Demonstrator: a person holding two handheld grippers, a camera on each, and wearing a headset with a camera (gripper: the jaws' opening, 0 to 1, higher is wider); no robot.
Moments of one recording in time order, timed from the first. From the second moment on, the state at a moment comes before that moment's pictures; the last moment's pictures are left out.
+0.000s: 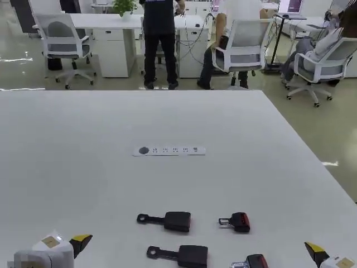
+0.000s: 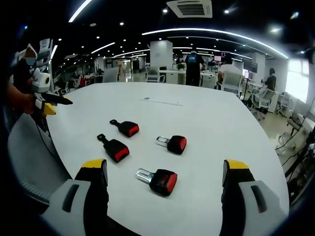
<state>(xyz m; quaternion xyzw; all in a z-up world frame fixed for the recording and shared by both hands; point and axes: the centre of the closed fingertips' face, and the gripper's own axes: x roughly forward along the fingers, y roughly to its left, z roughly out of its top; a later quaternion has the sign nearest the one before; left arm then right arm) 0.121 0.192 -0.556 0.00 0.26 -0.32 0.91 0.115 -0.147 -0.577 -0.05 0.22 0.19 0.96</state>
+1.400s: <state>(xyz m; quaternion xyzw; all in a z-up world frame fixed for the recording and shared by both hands) 0.119 0.190 -0.555 0.00 0.25 -0.32 0.91 0.112 -0.144 -0.574 -0.05 0.22 0.19 0.95</state>
